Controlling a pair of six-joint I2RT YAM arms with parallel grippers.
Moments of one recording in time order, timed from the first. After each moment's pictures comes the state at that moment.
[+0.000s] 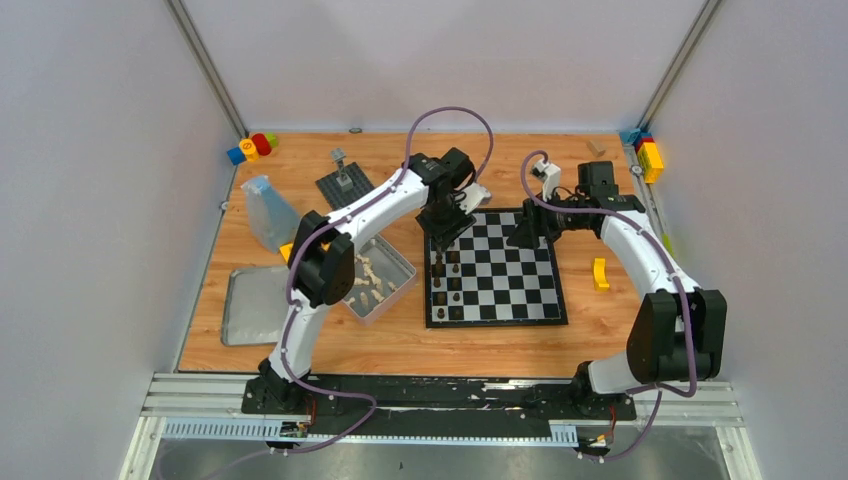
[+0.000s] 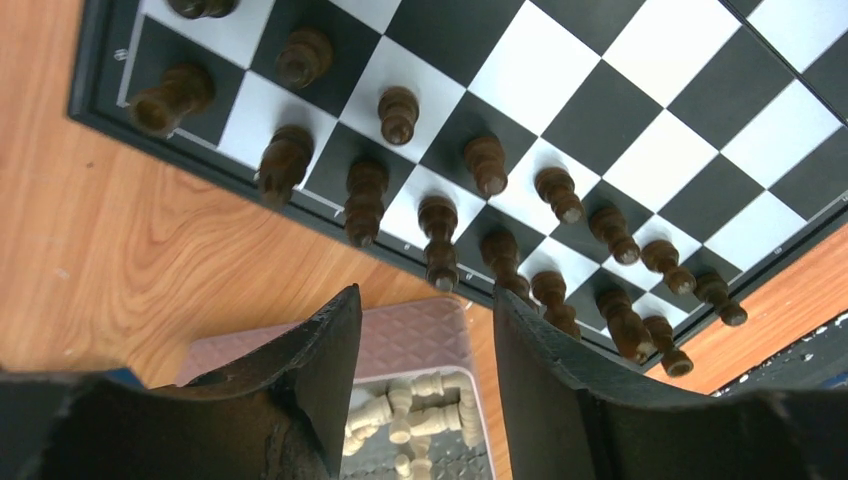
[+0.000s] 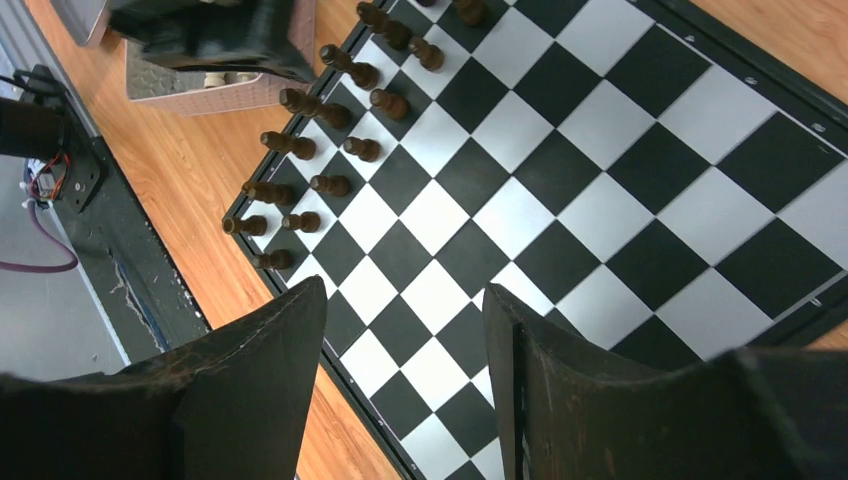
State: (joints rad) left arm -0.74 2.22 2.03 -1.14 0.14 0.22; right arm 0.07 1.45 1.11 -0.64 -0.82 -0.31
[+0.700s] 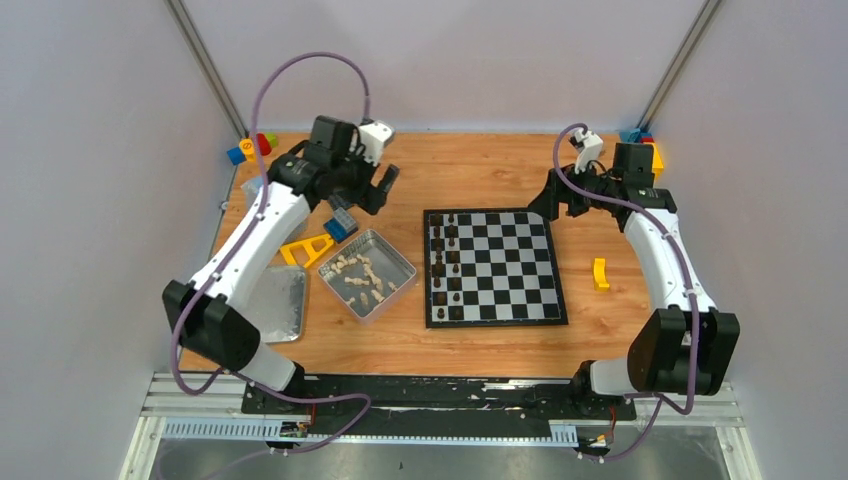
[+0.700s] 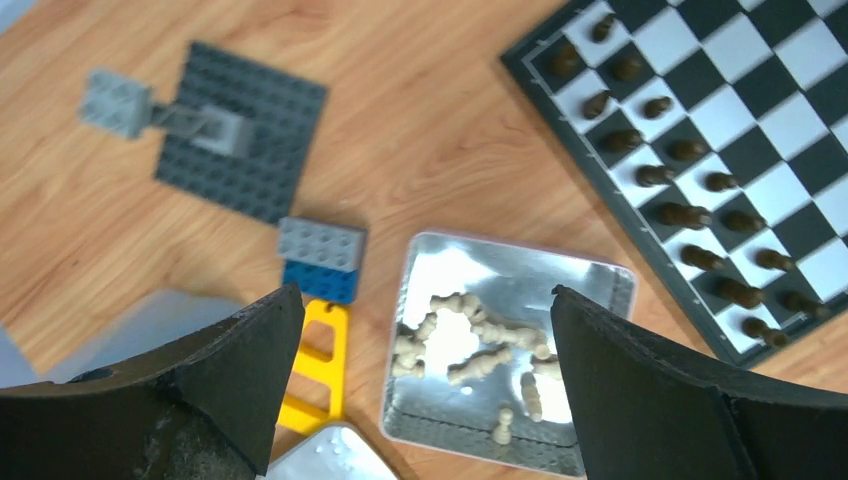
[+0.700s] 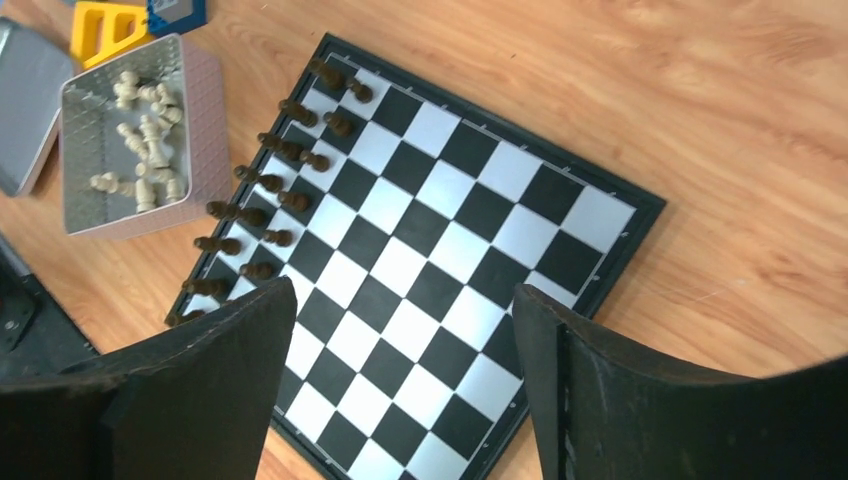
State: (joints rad) left arm -0.47 1.56 1.59 -0.84 0.09 0.22; right arm -0.07 1.39 1.21 -0.56 -0.73 -0.19
